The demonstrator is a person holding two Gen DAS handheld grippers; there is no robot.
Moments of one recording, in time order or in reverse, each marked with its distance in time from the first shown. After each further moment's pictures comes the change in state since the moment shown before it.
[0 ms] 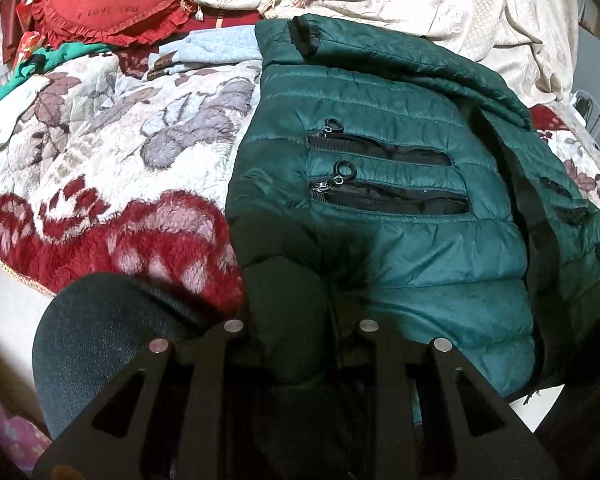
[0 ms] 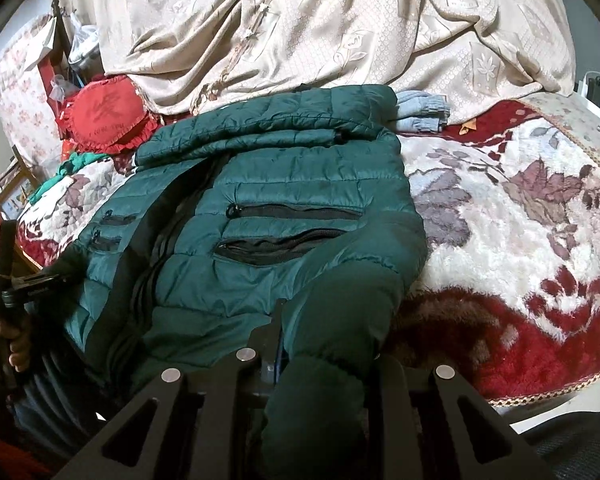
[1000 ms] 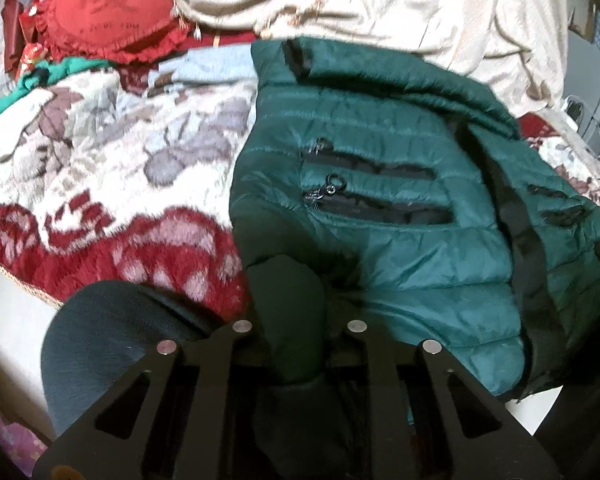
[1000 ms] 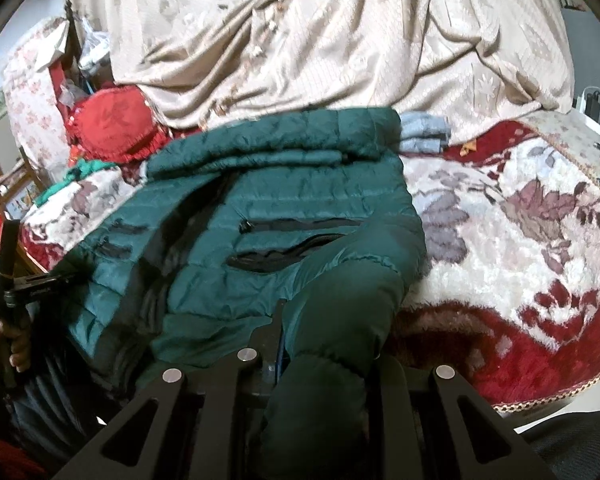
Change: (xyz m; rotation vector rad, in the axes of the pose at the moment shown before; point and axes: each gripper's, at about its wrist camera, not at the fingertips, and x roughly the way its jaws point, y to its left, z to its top) left arm -0.020 -0.004 -0.002 0.011 -0.086 -0.020; right arm -0.019 0.006 -0.001 -0.012 -0.087 0.014
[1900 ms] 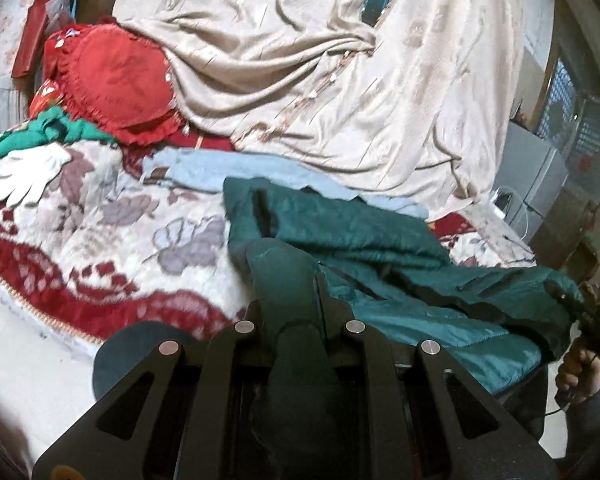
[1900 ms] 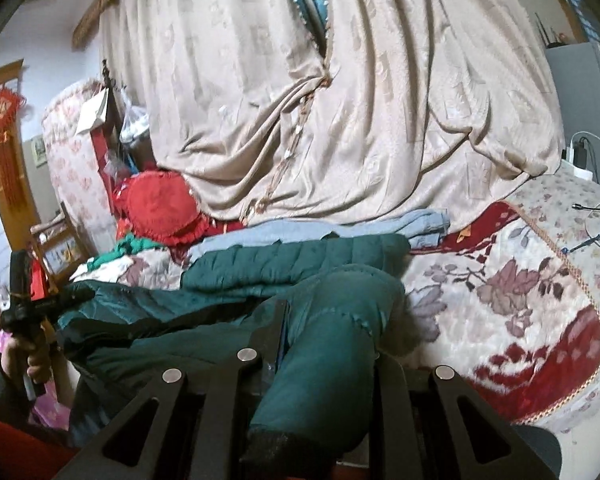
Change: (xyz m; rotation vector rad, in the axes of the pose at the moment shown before) left arm -0.143 0.025 0.031 -0.095 -0.281 -0.230; right arm -0.118 -0.007 0.040 0.028 -0.267 0.098
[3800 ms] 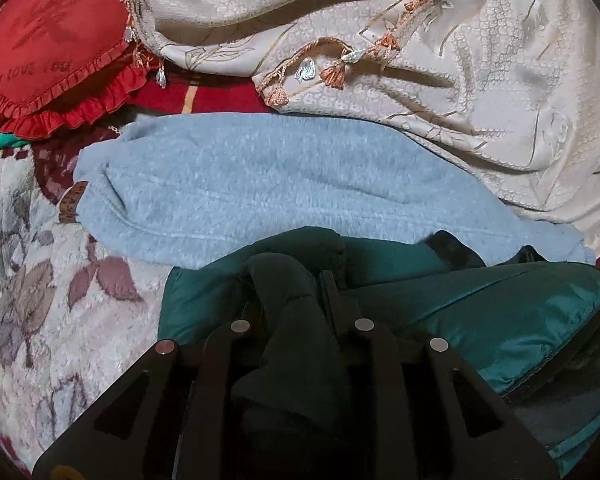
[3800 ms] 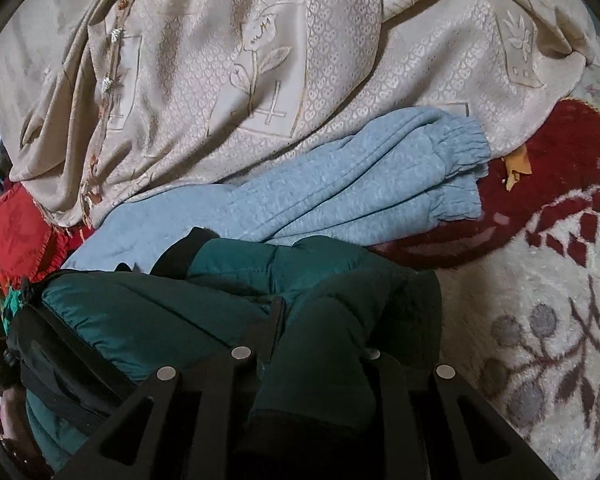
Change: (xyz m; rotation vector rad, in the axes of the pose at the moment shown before) left arm 0.382 0.050 0.115 -0.063 0.238 0.324; right arm 0.390 -0.137 0.066 0.239 0.383 -0.186
